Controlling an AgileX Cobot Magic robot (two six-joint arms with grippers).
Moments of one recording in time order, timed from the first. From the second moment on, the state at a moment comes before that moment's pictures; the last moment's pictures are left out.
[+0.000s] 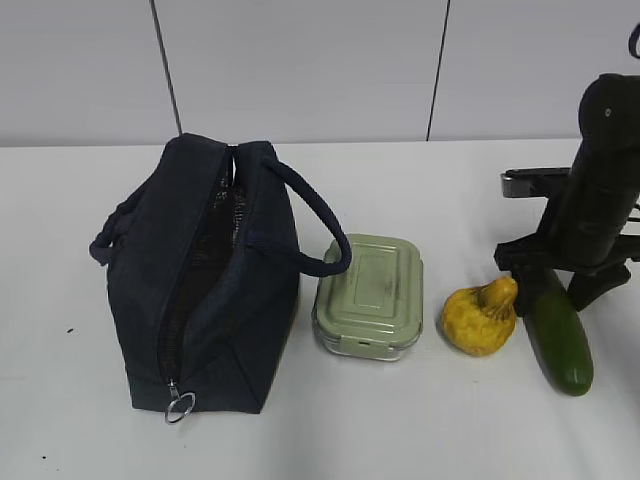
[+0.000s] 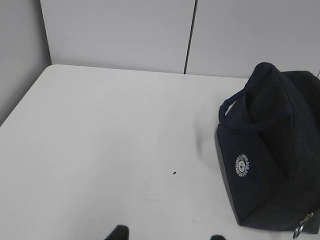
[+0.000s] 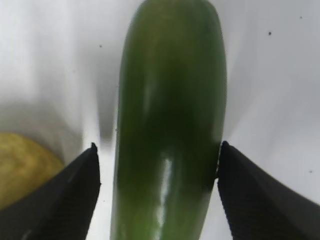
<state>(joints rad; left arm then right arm) -0.08 -0.02 -0.52 0.03 1.11 -0.06 0.05 2.02 -1.32 0.04 0.93 -0.02</state>
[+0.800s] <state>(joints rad) -0.08 -0.02 -0.52 0.03 1.11 -0.06 0.05 2.08 -1.34 -0.02 0.96 -0.01</state>
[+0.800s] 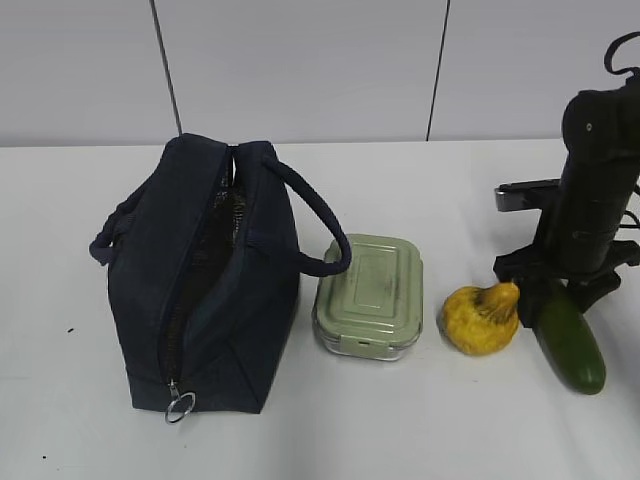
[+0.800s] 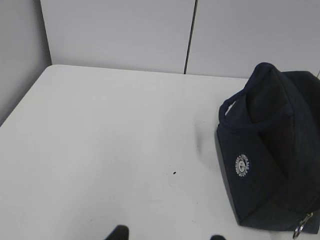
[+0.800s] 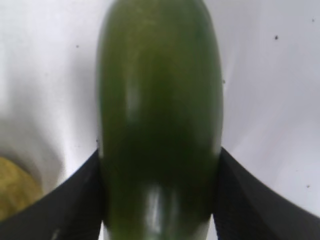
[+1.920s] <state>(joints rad) -0.08 0.01 -0.53 -0.02 1.08 -0.06 0.05 1.90 -1.65 0.09 1.22 -0.10</state>
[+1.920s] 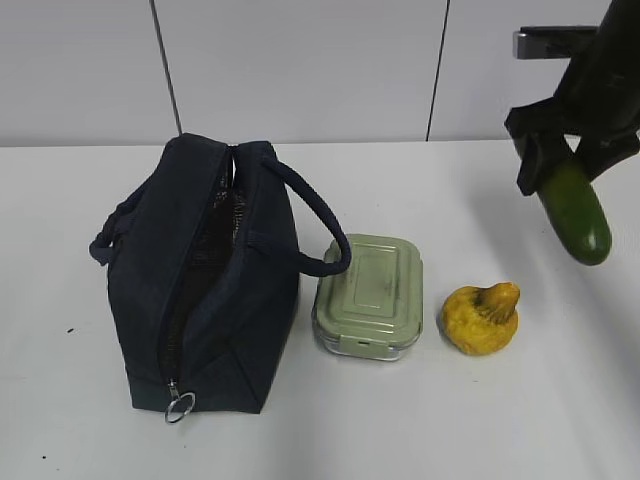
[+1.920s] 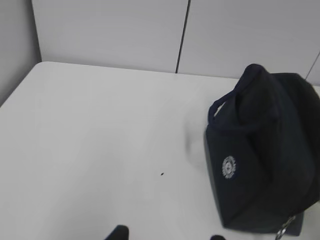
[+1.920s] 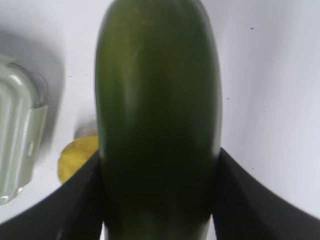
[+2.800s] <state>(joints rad) -0.15 0.96 -0.57 -1.02 0.63 0.81 0.21 1.80 -1.65 0.37 1.20 -0.21</state>
